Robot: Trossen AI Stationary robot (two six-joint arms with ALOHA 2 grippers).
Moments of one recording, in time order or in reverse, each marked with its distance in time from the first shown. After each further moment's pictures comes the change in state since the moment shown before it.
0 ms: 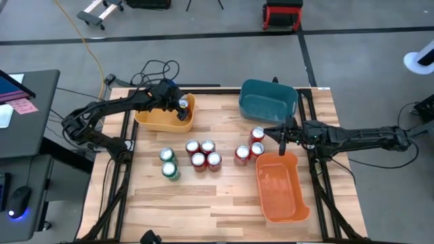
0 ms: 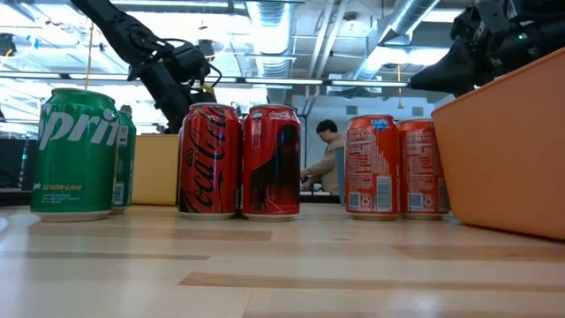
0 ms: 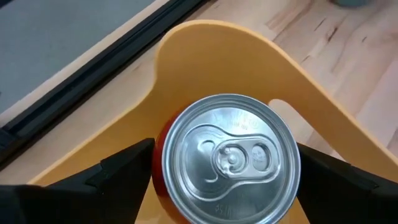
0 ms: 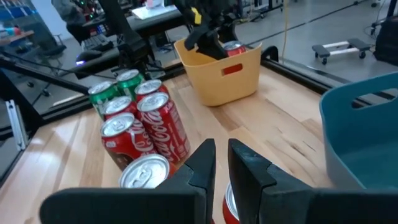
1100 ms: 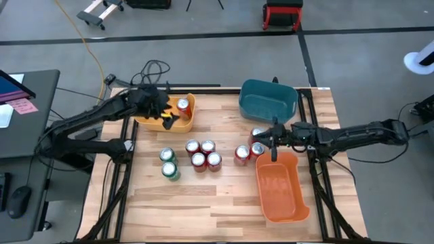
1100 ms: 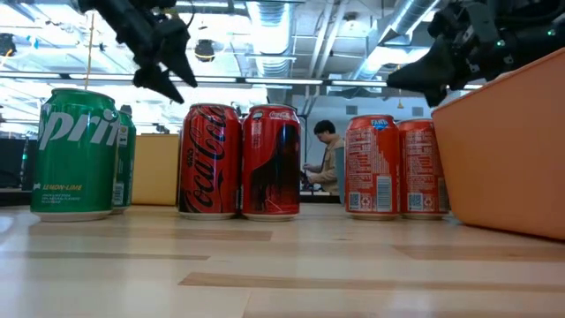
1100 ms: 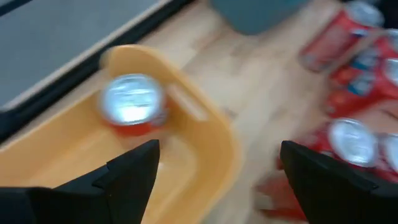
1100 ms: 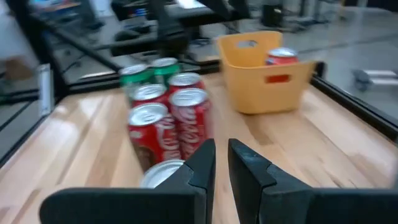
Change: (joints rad) left arm -0.238 -0.407 0.082 -0.374 -0.043 -0.179; right arm 0.003 0.300 0.000 0.329 -0.152 -0.191
